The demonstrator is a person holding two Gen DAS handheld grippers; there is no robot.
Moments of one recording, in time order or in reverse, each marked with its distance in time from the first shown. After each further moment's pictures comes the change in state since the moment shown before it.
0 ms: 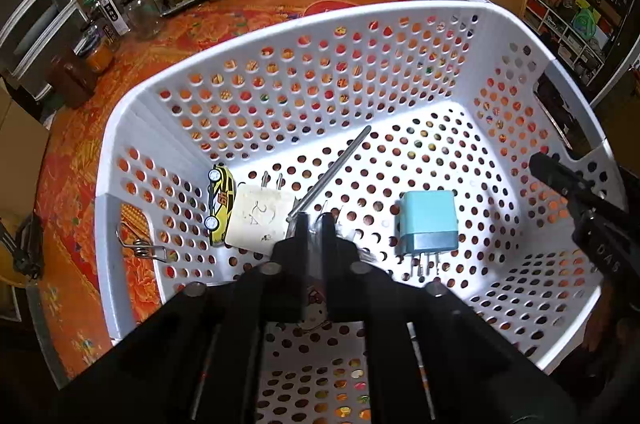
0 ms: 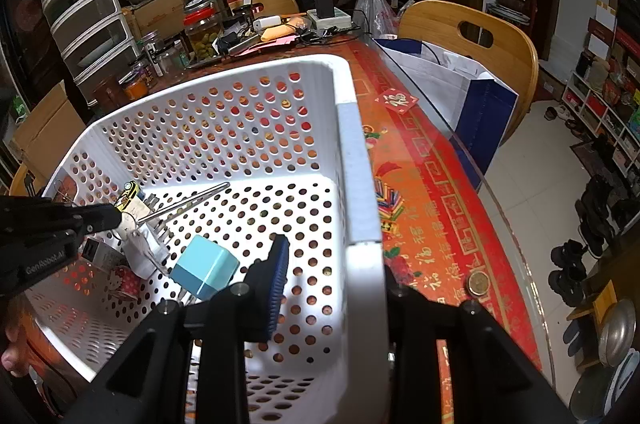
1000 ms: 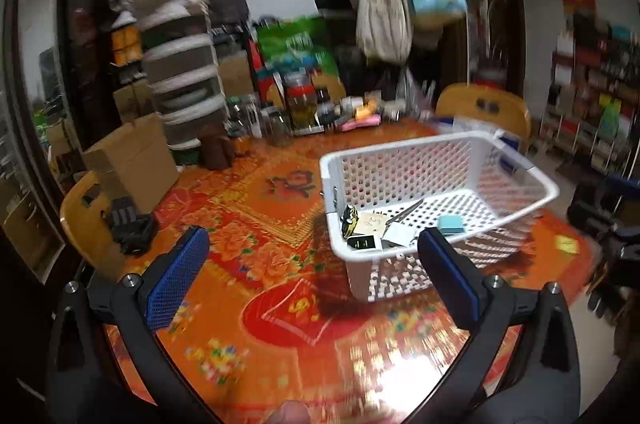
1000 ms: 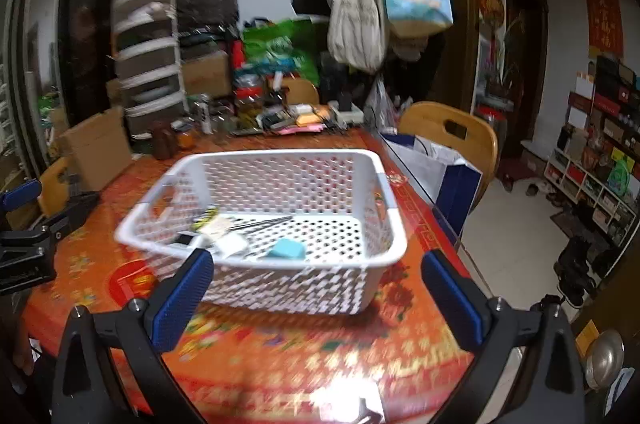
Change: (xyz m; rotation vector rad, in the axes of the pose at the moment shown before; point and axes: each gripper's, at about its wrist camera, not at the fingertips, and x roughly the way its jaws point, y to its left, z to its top) left arm -0.223 0.054 -0.208 -0.154 -0.642 0.225; right arm -0.185 0.083 -0.104 -0.114 -0.375 -0.006
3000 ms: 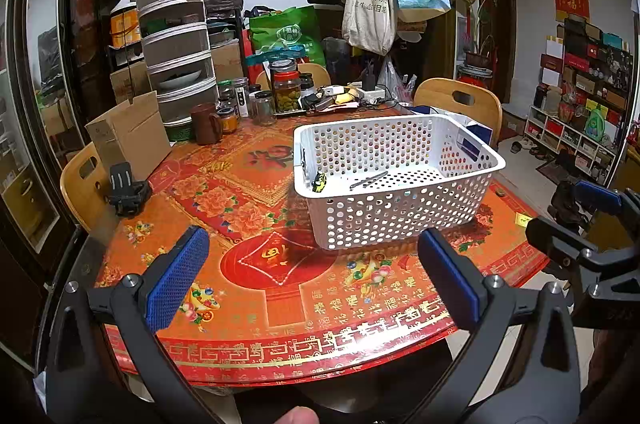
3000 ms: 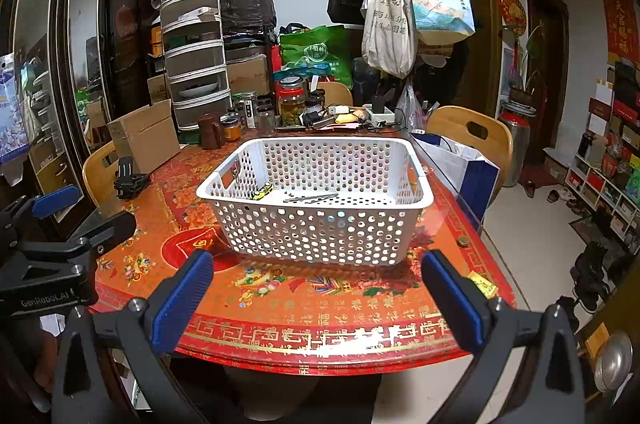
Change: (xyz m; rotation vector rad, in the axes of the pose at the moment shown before) left arm -0.050 -0.034 -0.034 -0.022 0.069 -0.054; right arm -0.048 0.015 -0.032 -0.028 0.020 0.069
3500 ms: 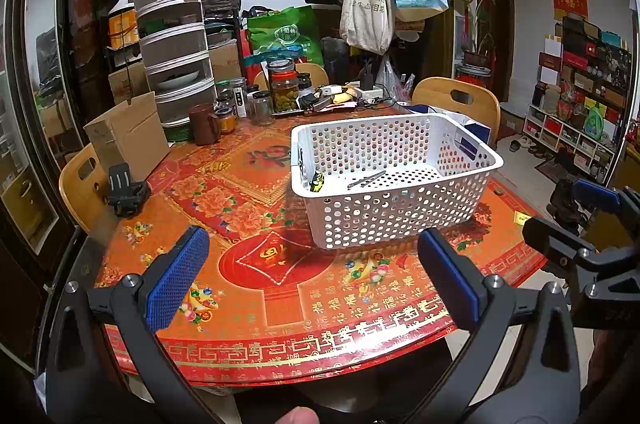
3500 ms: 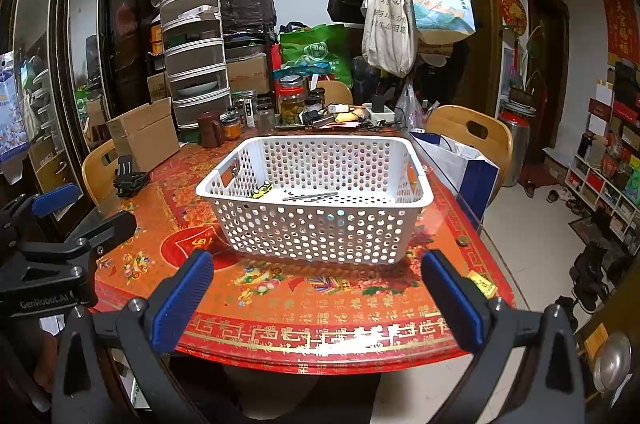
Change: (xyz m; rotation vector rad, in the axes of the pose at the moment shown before) left arm 0.001 -0.002 0.000 0.000 0.003 0.000; right arm 0.000 0.001 -0.001 0.000 0.001 0.000
